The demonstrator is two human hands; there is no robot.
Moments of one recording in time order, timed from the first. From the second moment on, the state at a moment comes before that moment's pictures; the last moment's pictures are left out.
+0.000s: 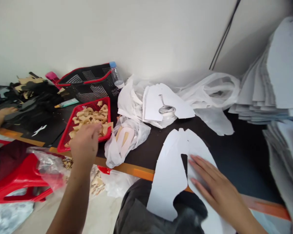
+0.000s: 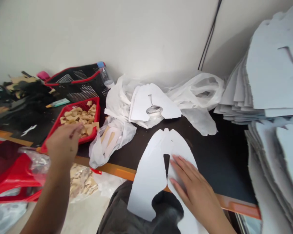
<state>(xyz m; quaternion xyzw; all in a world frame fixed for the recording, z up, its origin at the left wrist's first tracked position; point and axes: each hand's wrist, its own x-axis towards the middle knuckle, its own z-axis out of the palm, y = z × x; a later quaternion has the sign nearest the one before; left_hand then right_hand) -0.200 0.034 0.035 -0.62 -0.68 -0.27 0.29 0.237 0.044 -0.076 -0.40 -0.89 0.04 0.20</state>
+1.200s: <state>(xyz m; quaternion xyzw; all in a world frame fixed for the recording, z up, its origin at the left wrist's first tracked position) -0.152 0.027 0.011 -0.58 -0.78 -0.24 0.02 0.233 0.040 -0.067 -0.42 -0.88 0.06 0.20</state>
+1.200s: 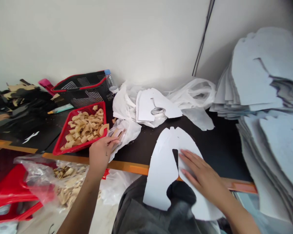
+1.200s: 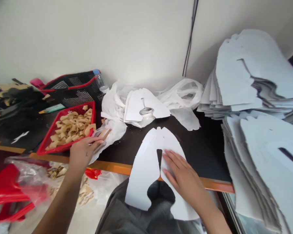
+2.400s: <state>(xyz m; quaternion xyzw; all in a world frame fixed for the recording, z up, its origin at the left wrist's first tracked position) -0.006 0.027 -0.015 -0.73 -0.43 -0.52 -0.11 0.169 0.037 0.015 -0.45 -0.63 0.43 0.46</state>
